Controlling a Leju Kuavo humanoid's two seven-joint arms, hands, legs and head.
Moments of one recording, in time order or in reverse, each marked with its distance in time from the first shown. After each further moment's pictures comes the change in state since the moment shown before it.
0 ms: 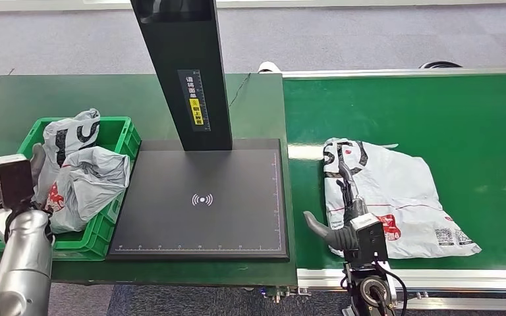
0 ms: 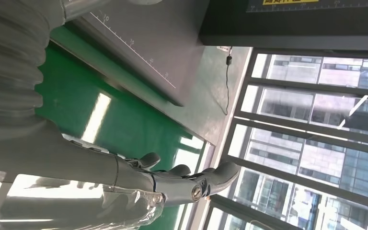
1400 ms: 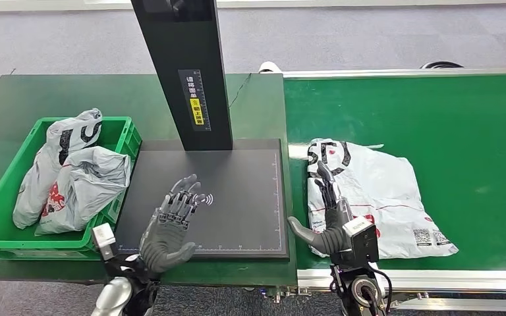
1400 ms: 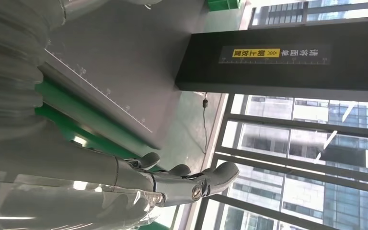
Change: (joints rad) left arm 0.433 -0.233 -0.587 -0.433 0.503 -1.101 0.187; right arm 0.013 0.058 0.007 -0.023 -0.021 0.158 -0.030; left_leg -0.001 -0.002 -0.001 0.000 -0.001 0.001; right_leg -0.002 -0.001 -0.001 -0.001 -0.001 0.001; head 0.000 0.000
